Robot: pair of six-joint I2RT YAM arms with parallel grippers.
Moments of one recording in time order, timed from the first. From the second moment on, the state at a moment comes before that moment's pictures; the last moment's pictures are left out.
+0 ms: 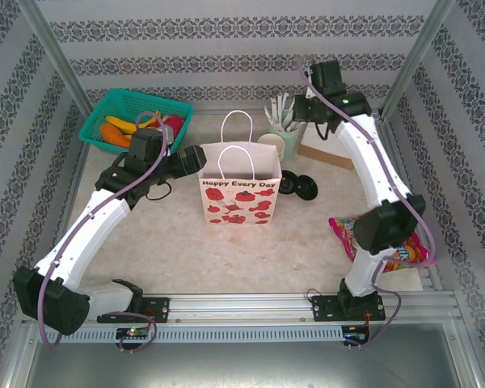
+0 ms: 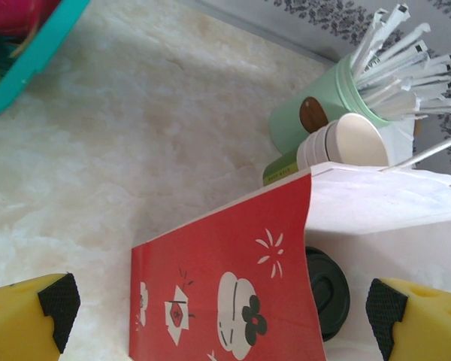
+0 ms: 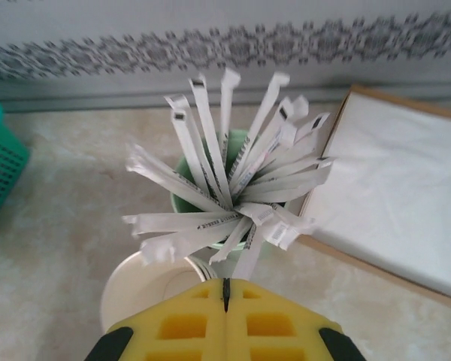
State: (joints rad) left arm -0.34 1.22 1.21 -0.63 0.09 -0.61; right arm 0.26 1.78 2.02 -0.96 0.04 0.24
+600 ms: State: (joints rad) left arm -0.31 1.28 1.23 -0.73 -0.12 -0.69; right arm 0.42 1.38 2.23 -1.27 -0.23 0.04
